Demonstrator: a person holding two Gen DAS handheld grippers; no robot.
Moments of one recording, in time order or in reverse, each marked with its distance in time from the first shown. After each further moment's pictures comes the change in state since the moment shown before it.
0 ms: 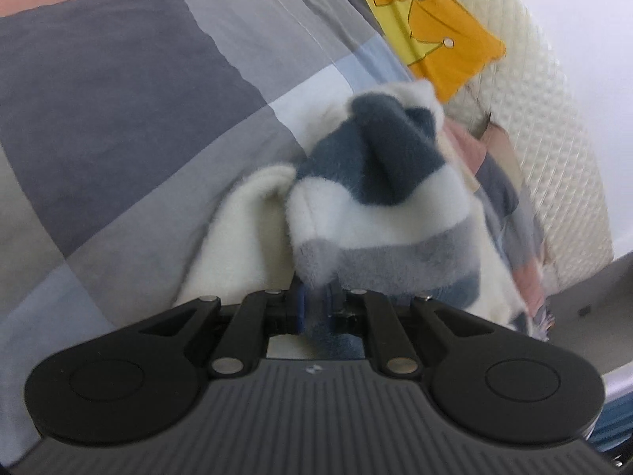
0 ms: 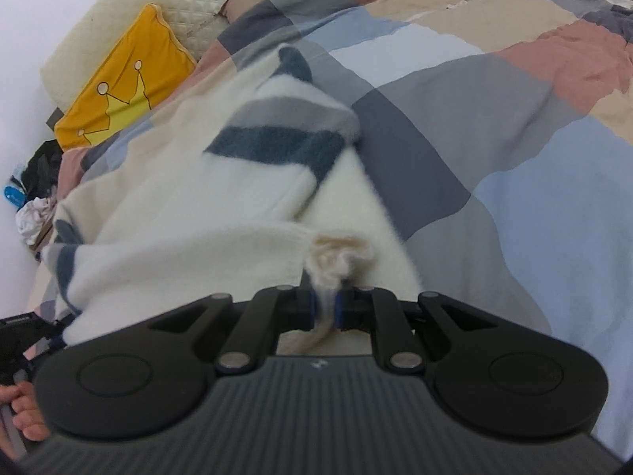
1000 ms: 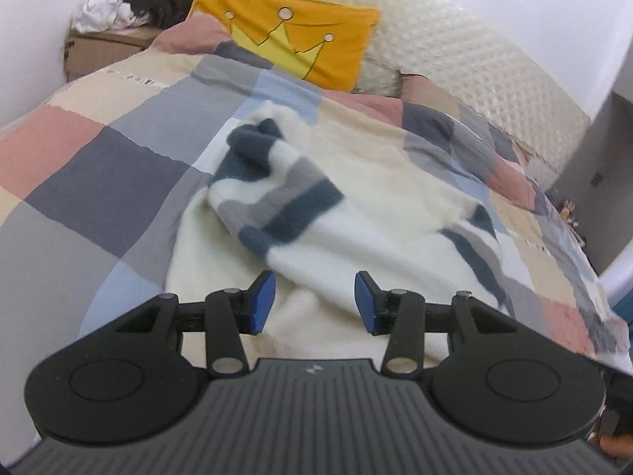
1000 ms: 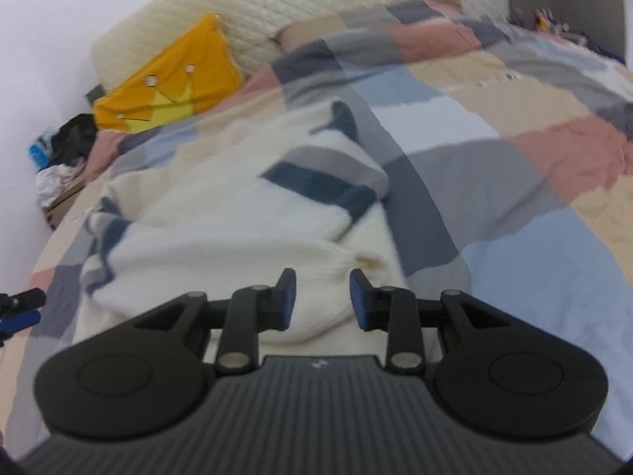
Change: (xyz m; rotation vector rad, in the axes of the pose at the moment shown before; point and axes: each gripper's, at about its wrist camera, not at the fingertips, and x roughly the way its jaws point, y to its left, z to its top) left arm -0.164 -0.111 -0.103 0.504 -0.087 0.059; right arm -0.085 0.031 -0.004 -0.227 -0.109 0.021
